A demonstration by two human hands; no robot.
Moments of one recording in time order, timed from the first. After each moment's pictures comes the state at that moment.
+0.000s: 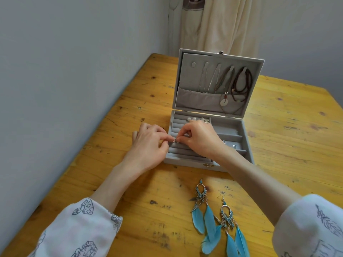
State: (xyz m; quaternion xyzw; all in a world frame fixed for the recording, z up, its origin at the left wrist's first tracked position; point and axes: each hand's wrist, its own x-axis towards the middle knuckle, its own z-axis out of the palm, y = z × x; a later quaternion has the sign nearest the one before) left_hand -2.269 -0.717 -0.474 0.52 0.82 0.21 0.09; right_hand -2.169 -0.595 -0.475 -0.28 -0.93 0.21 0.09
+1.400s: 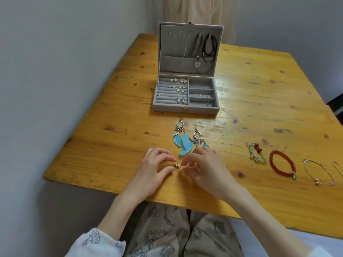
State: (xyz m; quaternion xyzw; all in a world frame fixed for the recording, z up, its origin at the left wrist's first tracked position) left_hand -2.131 -0.868 -0.509 0.56 0.74 0.33 0.18; right_hand -1.983 -0.769 -0.490 -0.29 -0.93 0.23 0.09
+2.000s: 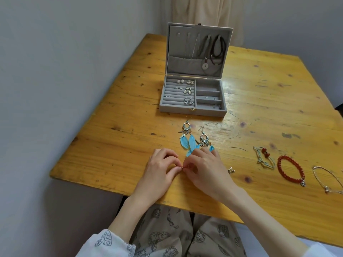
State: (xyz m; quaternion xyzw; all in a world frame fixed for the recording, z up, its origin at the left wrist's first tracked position) left_hand -2.126 -0.866 -0.517 0.56 0.75 0.33 0.12; right_hand -1.999 -0.773 -0.500 -0.26 -0.95 0.16 0.12
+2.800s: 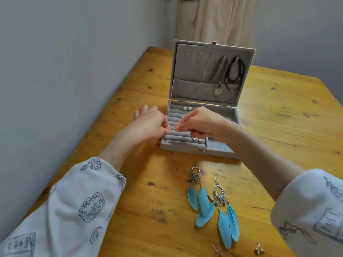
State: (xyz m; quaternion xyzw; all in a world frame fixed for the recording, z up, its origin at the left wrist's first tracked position) left_hand -2.269 -0.699 -0.445 0.53 0.84 0.05 0.14; right_hand -2.152 -0.599 -0.437 -0.36 -0.78 0.51 -0.03
